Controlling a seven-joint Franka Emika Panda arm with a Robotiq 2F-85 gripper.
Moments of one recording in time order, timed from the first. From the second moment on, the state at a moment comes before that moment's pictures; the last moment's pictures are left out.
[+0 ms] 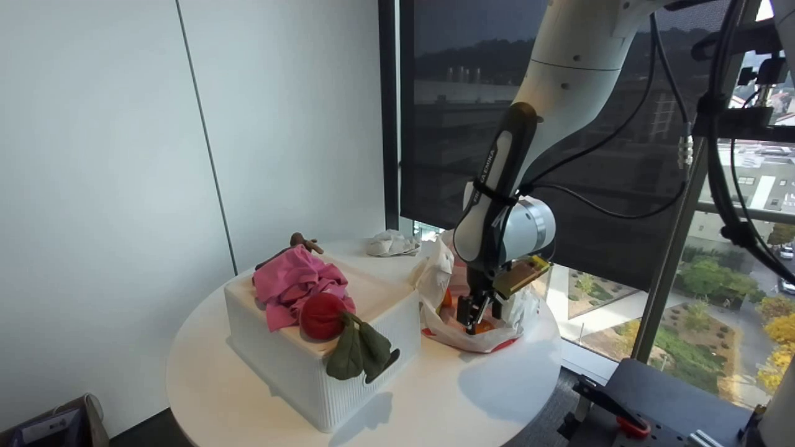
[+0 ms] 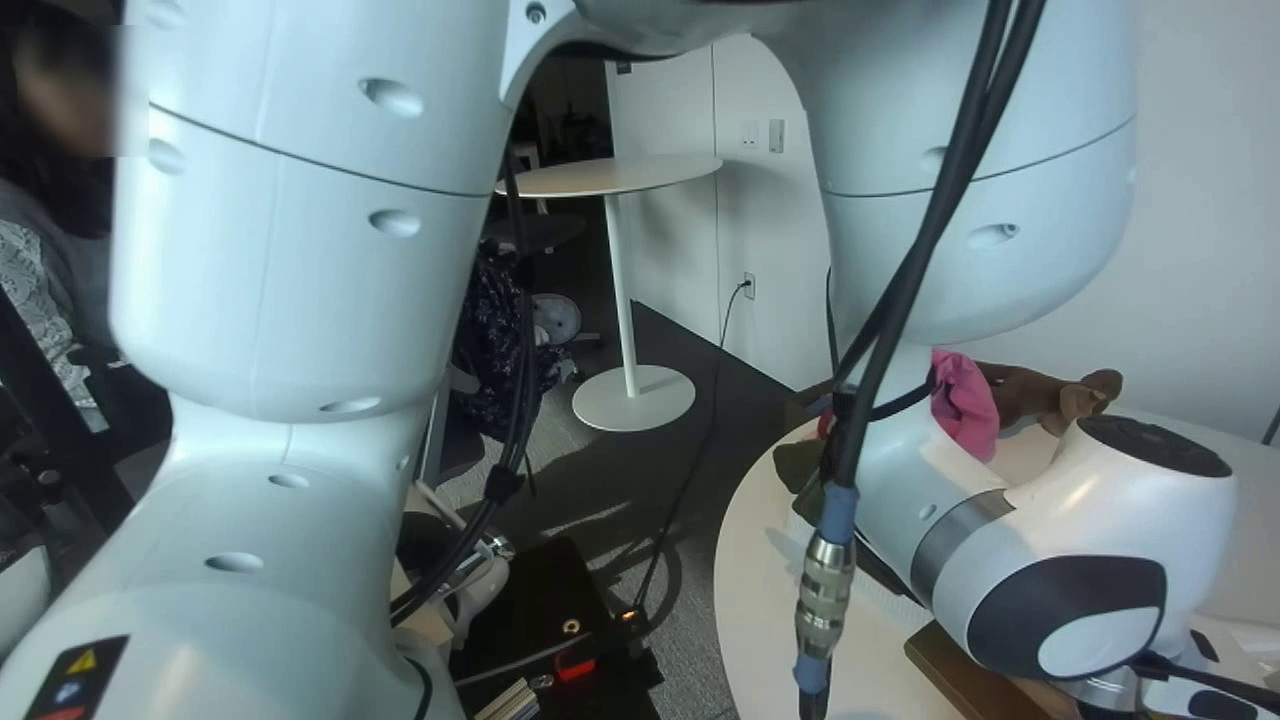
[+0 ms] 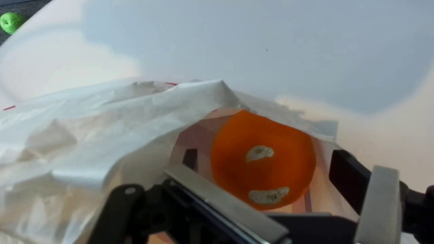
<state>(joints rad) -0.15 0.45 -0.11 -2.43 -0.08 2.86 -0.16</state>
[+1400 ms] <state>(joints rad) -0.12 0.42 -0.11 -2.41 -0.10 2.85 -0.15</state>
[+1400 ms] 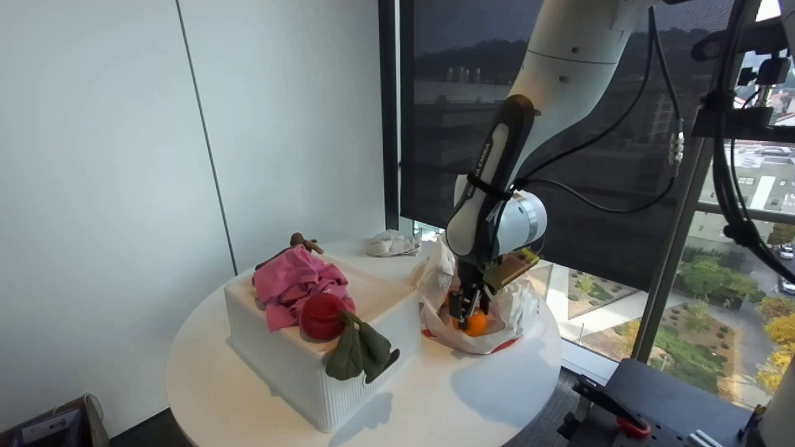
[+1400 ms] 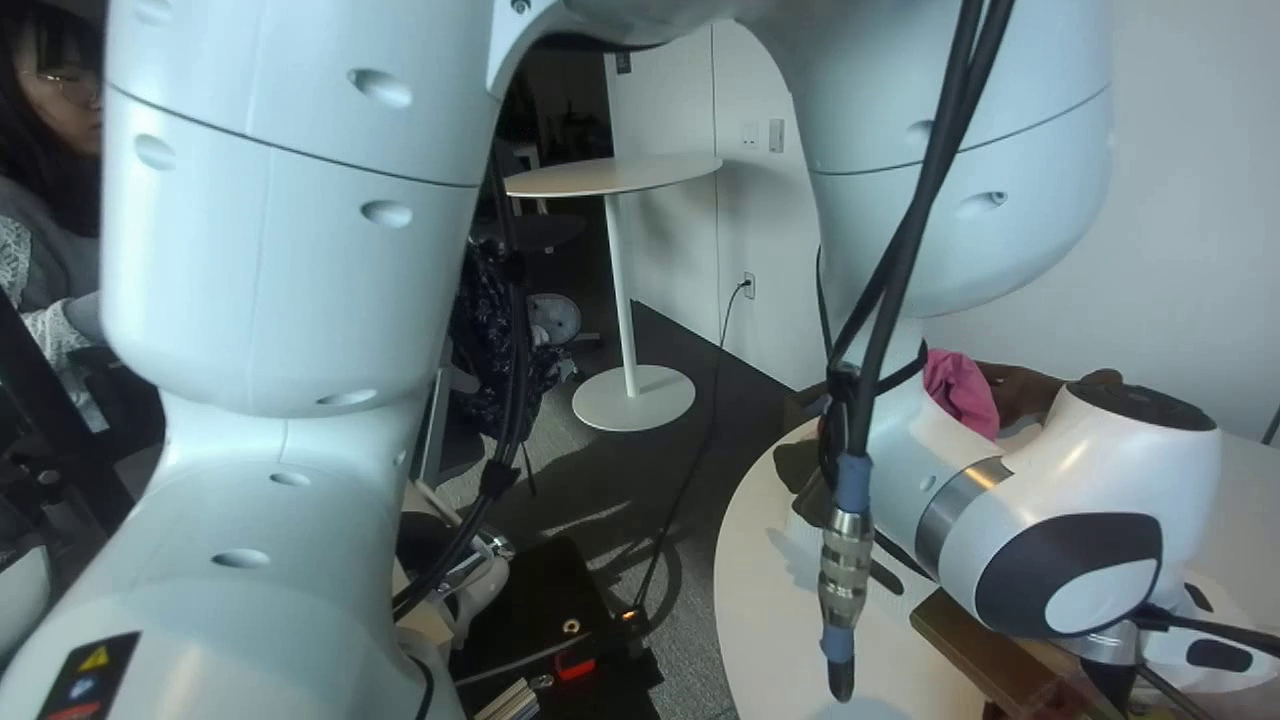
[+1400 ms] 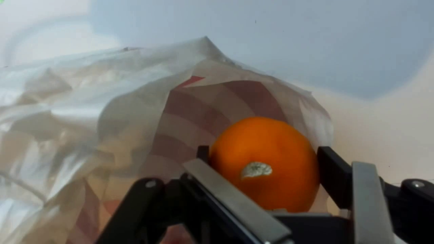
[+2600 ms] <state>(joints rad) 0.12 -0.04 0.08 -2.57 -0.01 2.75 -0.43</state>
